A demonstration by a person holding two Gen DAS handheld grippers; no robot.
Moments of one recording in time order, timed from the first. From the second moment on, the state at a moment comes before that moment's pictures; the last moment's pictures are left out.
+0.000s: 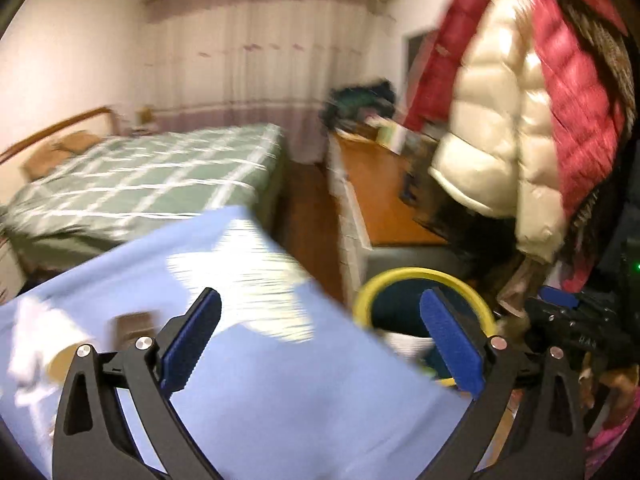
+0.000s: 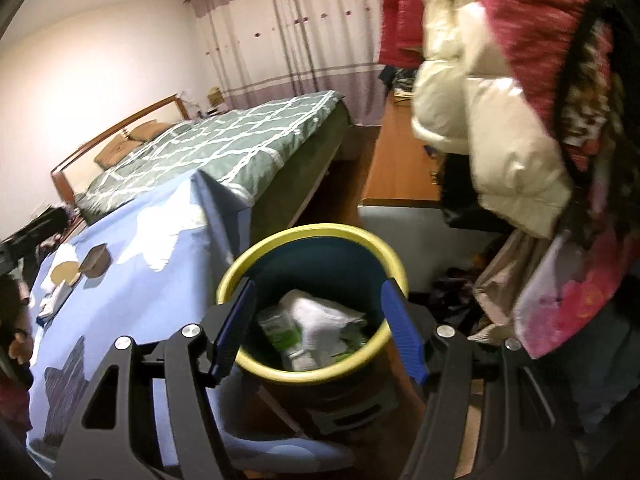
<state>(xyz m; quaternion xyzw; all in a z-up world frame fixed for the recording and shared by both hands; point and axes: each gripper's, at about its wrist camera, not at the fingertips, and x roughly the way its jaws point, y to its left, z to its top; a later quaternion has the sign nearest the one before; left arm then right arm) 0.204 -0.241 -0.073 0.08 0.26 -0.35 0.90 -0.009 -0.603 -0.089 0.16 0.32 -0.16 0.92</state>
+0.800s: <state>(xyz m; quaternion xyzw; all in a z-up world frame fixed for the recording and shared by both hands) 0.218 0.059 -0.131 -0.04 0.24 -0.04 0.97 0.161 -0.422 -0.085 0.07 0.39 0.02 0.92</state>
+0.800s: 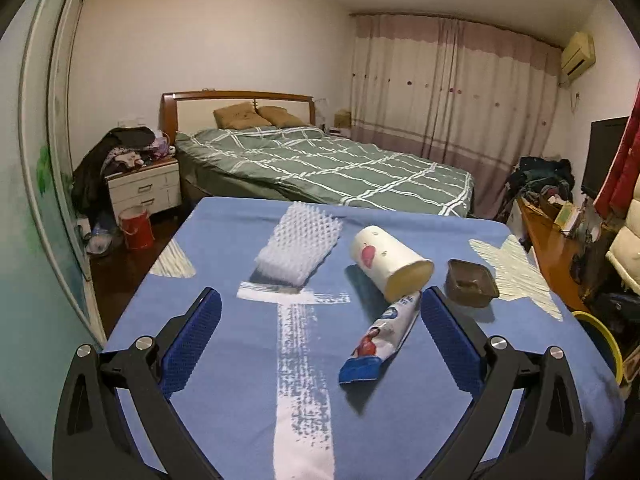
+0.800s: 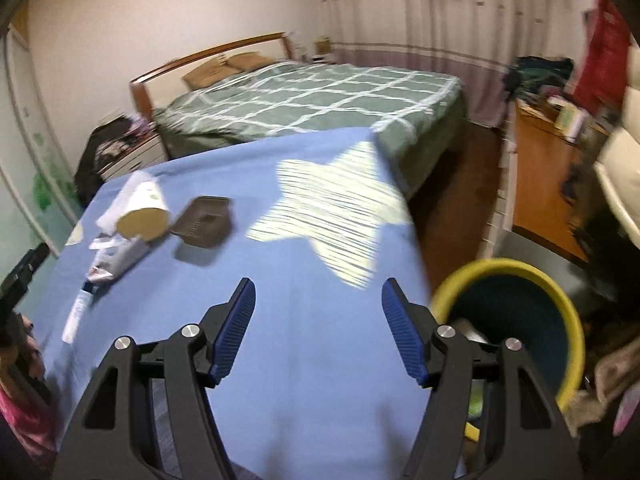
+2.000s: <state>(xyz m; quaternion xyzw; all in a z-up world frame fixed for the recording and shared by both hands) 0.208 0.055 -0.126 -0.06 0.23 -0.04 0.97 0.335 -0.282 -0.146 0.04 0.50 0.01 0.86</state>
